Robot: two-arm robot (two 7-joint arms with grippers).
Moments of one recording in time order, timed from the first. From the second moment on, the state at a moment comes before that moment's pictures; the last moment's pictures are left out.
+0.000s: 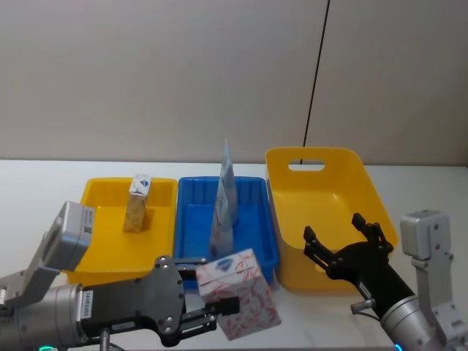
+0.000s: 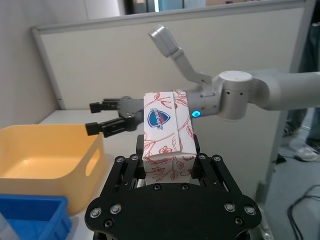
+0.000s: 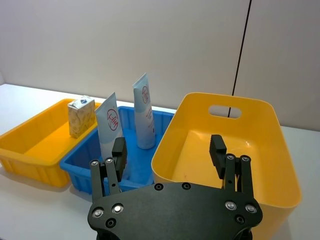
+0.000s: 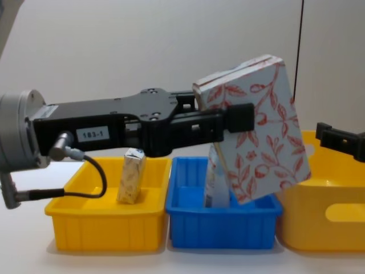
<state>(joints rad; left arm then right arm) -0.38 0.49 0.47 -1.58 -0.62 -0.05 -1.09 -0.01 0.34 -0.23 -1.77 0.29 0.03 0.07</state>
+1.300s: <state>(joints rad) -0.39 0.57 0.49 -1.61 -0.64 -0.01 -1.11 -0.01 0.34 -0.22 -1.77 0.29 0.03 0.09</state>
